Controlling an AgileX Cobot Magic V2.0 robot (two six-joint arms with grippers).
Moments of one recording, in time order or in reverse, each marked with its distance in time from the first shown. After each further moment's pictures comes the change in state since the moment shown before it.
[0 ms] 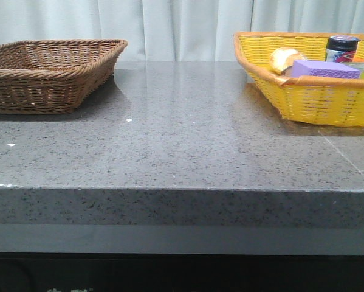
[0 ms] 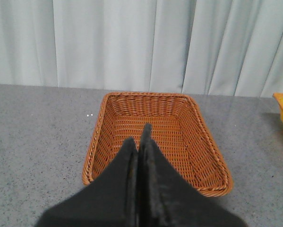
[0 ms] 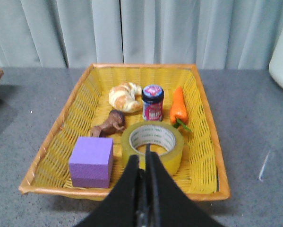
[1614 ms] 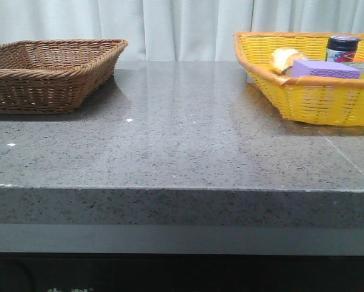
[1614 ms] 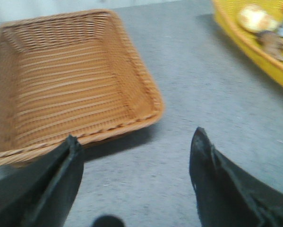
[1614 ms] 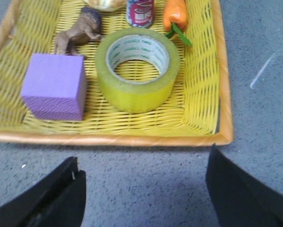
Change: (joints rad) left arm -0.358 0.244 0.021 0.026 0.004 0.036; right arm -0.037 0.387 -0.162 -0.051 0.219 0.000
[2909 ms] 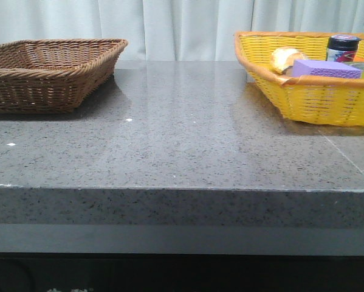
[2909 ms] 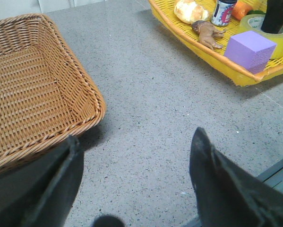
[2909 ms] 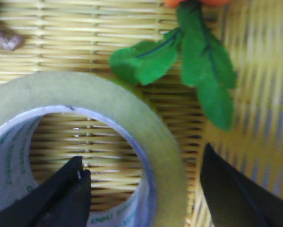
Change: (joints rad) left arm -0.151 0.000 0.000 -0.004 0.000 0.006; right arm -0.092 1.067 -0.819 0.087 0.389 -0.161
